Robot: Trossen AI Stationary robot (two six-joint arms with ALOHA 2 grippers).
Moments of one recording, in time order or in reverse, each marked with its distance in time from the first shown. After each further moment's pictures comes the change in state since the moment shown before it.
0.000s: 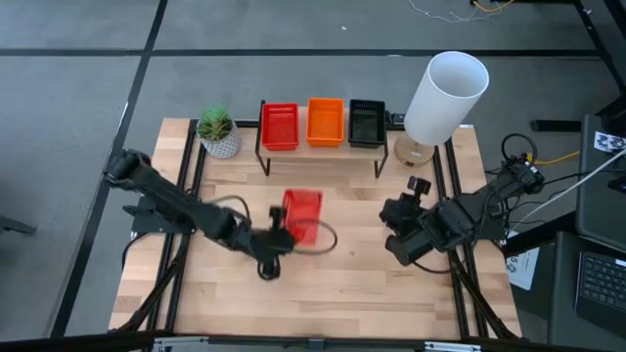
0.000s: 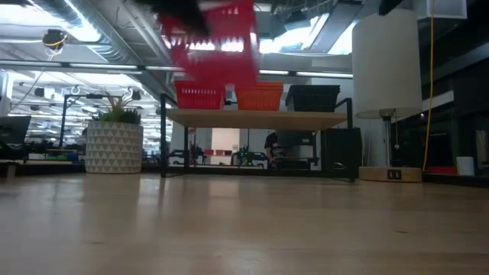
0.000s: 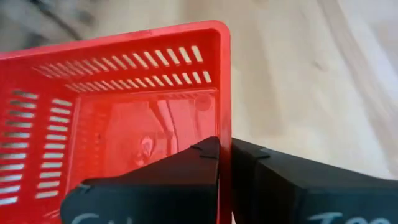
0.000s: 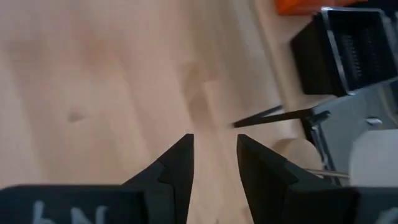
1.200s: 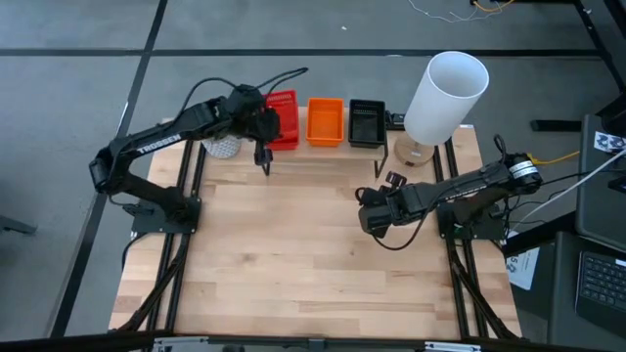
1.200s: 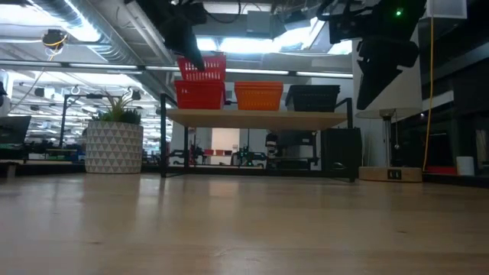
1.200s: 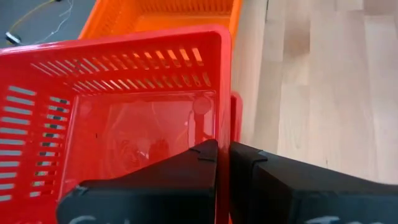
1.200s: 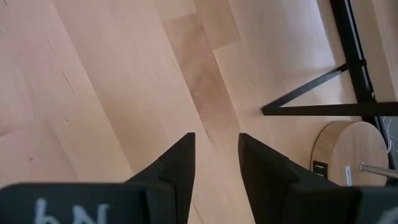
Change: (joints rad) left arm 0.991 -0.165 0.208 -0.336 0.546 0.445; right arm -0.317 -0.004 -0.444 0.489 -0.139 -0.206
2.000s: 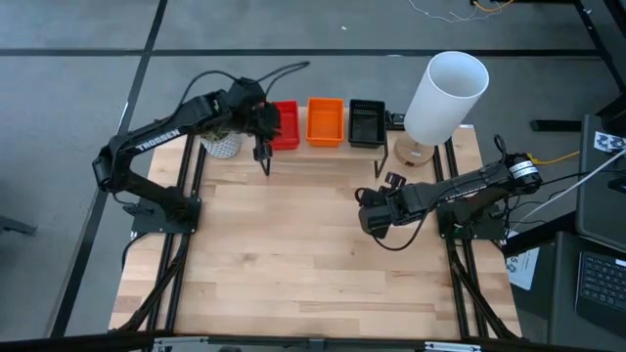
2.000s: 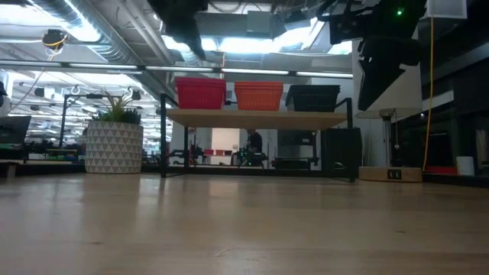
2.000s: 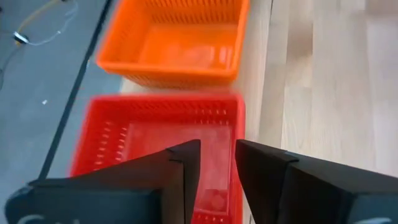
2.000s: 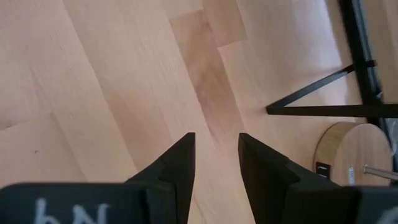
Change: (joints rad) left arm -0.005 0.031 0.117 -0.102 -0.027 0.017; right arm 0.000 0.000 0.000 0.002 -0.016 -0.024
